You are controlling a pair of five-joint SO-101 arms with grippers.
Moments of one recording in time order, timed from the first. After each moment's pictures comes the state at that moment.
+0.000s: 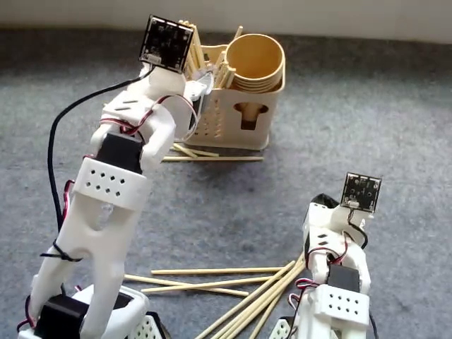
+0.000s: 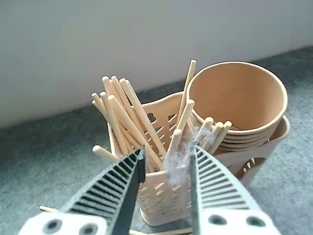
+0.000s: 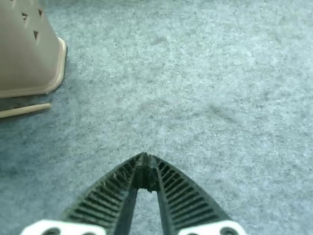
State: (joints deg) left arm 11.6 -23.8 13.3 44.4 0.6; right arm 8.4 -79.3 93.5 28.1 2.2
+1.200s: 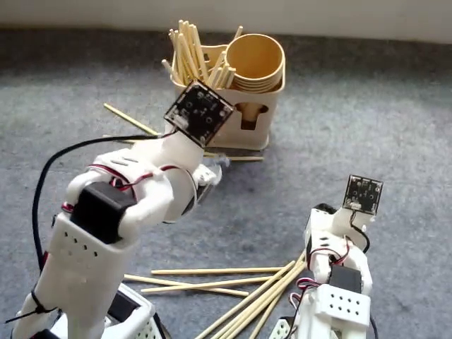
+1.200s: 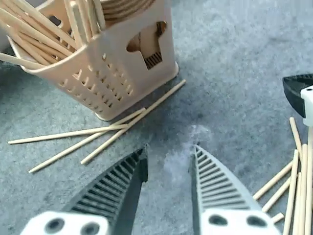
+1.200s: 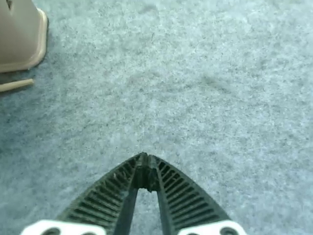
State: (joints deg) left arm 25.5 -40.3 14.4 83.4 -4.9; right arm 10.1 -79.3 93.5 34.2 2.2
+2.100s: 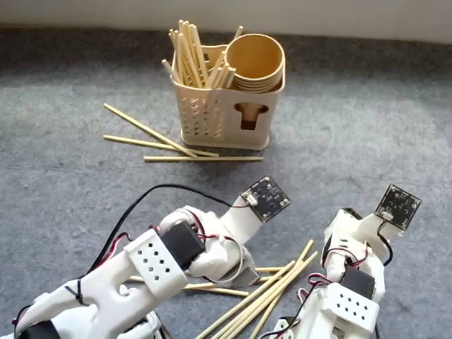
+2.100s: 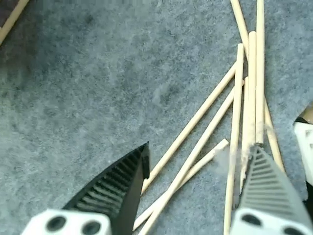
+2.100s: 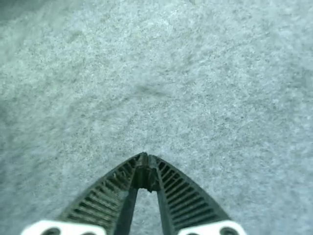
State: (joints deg) left arm 48.2 -40.4 47.5 70.7 7.1; right arm 22.0 -79.4 92.1 34.2 -4.2
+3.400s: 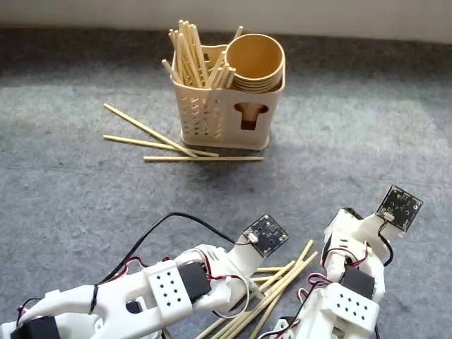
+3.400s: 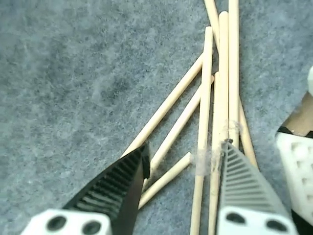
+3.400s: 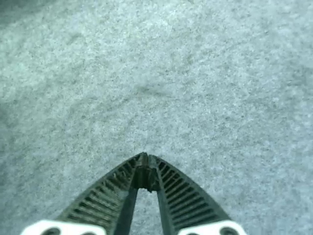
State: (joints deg) left arm 58.5 -40.4 69.5 44.0 20.4; right arm 22.0 -79.4 92.1 34.2 -4.7
